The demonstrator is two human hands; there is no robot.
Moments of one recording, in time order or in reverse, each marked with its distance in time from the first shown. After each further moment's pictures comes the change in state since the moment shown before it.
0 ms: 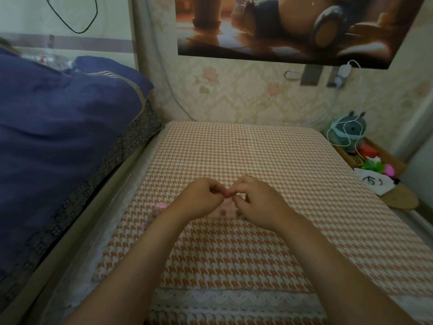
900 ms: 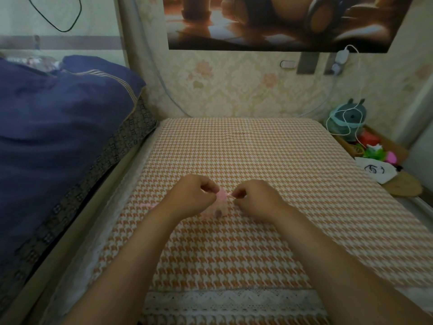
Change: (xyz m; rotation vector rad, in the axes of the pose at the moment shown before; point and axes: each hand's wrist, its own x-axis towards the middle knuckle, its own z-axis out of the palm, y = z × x) left_hand 0.002 -0.006 -0.006 0.123 0.018 -0.021; right_hand 0.017 0.032 0.023 -0.065 -0.096 0.279
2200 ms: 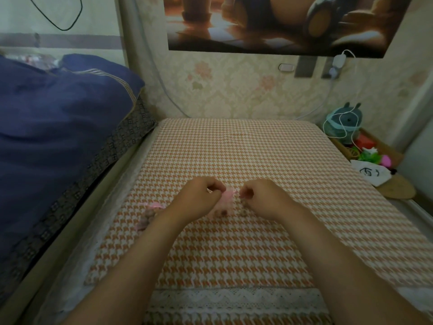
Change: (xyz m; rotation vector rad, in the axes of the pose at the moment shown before) left_hand 0.008 0.001 0.024 -0.044 0.035 0.101; right_hand -0.008 0.014 -0.017 -0.019 -0.017 -0.011
